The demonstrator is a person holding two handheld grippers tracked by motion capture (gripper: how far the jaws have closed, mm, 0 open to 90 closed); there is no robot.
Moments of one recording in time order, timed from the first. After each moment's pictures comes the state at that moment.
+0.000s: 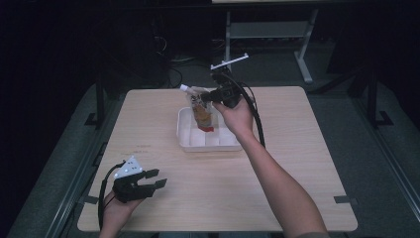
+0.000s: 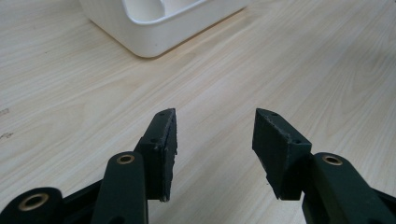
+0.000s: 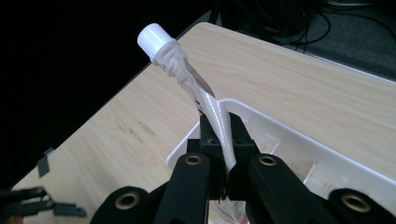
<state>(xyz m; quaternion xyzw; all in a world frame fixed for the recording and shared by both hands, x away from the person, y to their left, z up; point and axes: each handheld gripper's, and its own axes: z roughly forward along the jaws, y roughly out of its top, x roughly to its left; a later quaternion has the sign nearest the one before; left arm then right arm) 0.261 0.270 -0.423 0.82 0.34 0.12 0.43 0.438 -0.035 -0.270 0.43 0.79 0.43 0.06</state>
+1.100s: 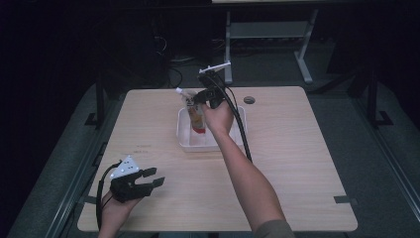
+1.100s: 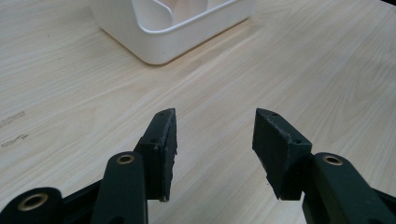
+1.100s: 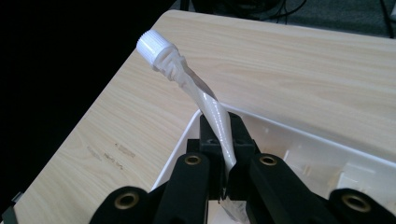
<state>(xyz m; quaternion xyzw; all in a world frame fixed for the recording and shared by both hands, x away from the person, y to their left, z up) 0.259 0.275 -0.421 0.82 0.35 0.13 0.44 0.476 0.005 -0.313 0.51 0.76 0.40 0.04</state>
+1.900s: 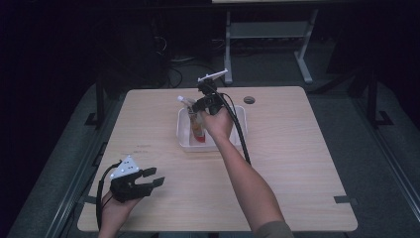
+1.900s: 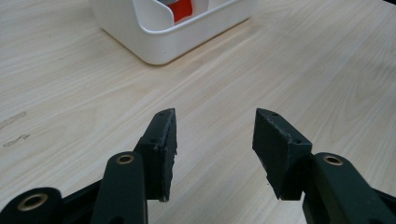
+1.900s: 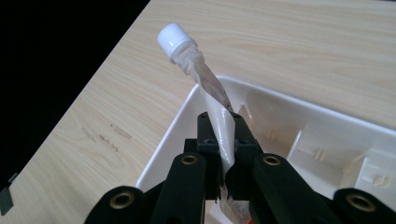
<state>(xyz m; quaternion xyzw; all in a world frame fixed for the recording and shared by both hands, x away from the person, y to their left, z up) 0.259 0.275 -0.421 0.82 0.35 0.13 0.44 0.477 0.008 -0.339 0.51 0.77 0.38 0.02</state>
